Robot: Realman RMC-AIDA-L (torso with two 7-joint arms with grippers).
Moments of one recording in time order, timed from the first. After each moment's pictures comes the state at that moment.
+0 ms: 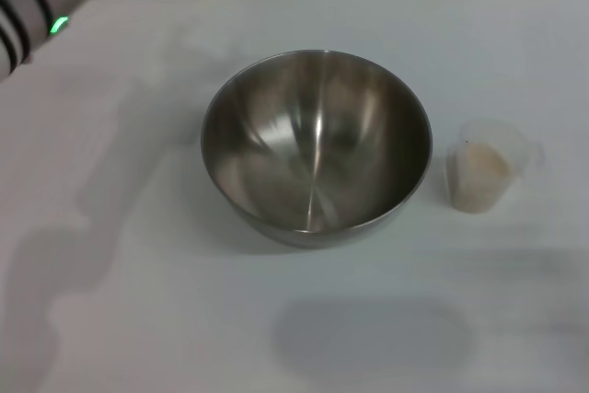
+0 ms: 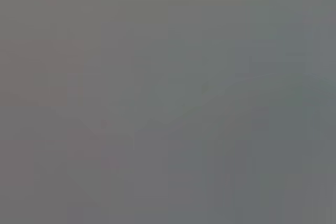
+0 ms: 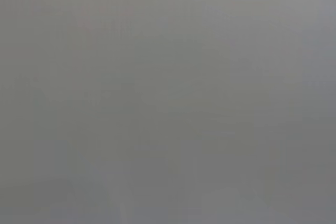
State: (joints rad) left arm -0.18 -2.06 -1.34 -1.50 2.23 0.00 0.94; right arm 0.01 2.09 0.41 0.26 -1.87 -1.82 0.10
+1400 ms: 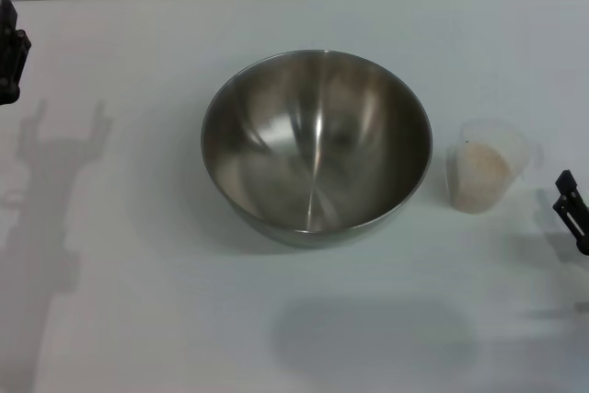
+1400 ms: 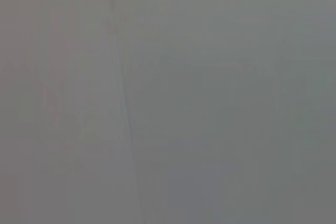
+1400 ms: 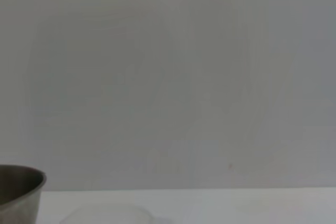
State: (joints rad) left arm -0.14 -2.07 -1.04 -0.59 2.50 1.29 0.25; right arm 0.11 2.09 0.28 0.21 -1.88 -1.41 0.09
